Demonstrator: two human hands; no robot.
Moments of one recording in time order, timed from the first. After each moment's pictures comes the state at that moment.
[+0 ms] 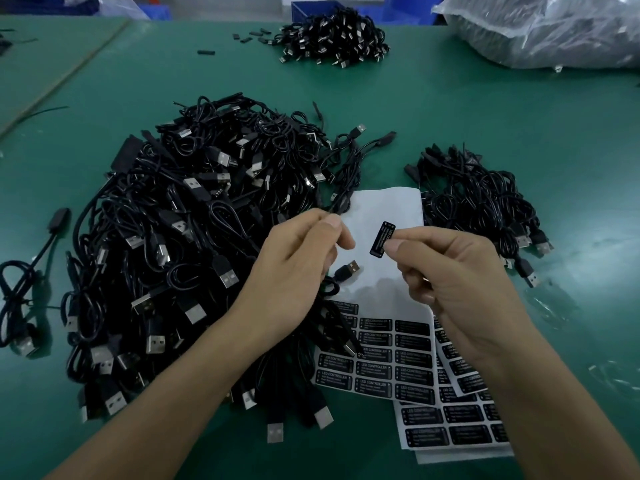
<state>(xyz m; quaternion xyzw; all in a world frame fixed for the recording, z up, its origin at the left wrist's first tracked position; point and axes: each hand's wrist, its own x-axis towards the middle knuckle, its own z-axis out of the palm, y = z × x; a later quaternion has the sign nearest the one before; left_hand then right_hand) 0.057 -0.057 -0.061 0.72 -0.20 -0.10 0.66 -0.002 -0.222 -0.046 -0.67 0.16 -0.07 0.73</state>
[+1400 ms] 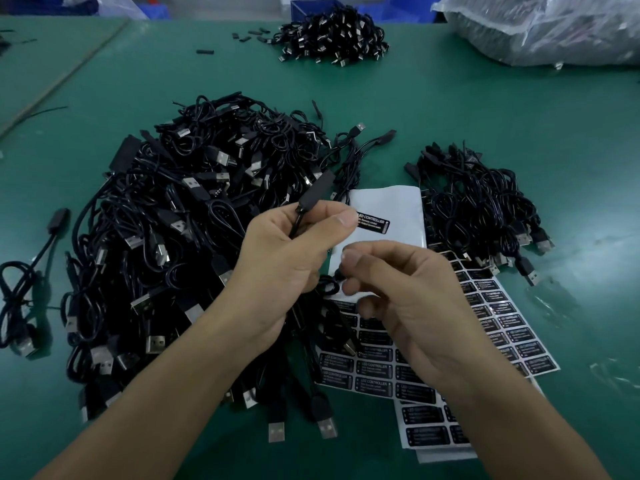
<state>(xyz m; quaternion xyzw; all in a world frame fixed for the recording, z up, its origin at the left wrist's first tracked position) 0.052 -0.056 -0.042 0.62 -0.10 -0.15 0.76 -0.006 -0.187 -0.051 -0.58 0.14 0.00 0.80</state>
